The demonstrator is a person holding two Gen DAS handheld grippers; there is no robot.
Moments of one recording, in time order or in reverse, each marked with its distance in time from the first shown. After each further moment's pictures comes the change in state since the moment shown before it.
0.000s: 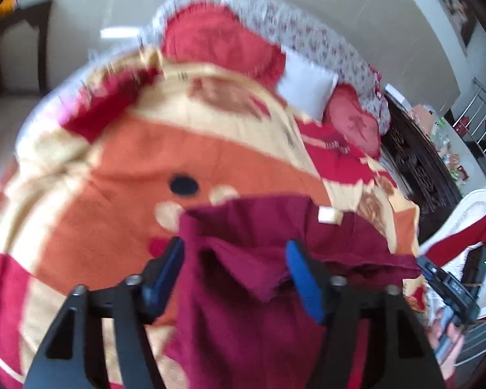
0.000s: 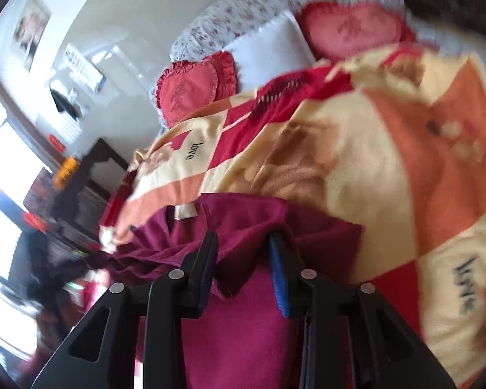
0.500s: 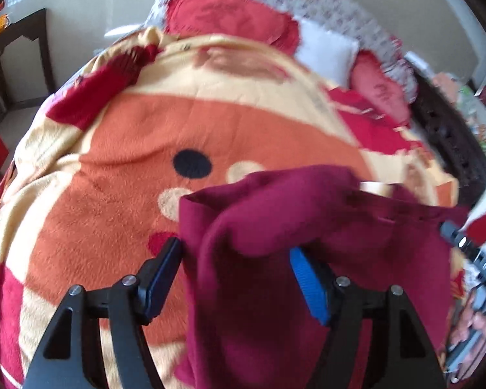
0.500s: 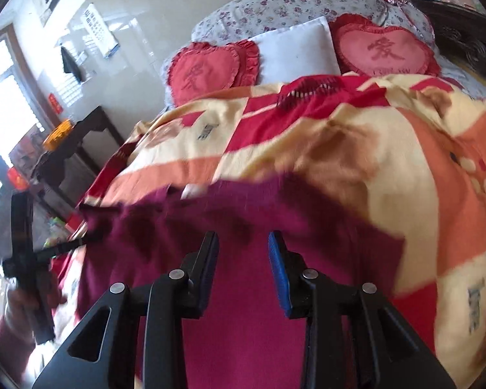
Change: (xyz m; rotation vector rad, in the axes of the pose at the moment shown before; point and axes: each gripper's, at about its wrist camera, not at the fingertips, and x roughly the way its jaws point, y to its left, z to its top) left arm 0.075 -0.003 -0.011 0.062 0.131 0.164; right arm 0.053 0.042 0.002 -0.150 0.027 -0.056
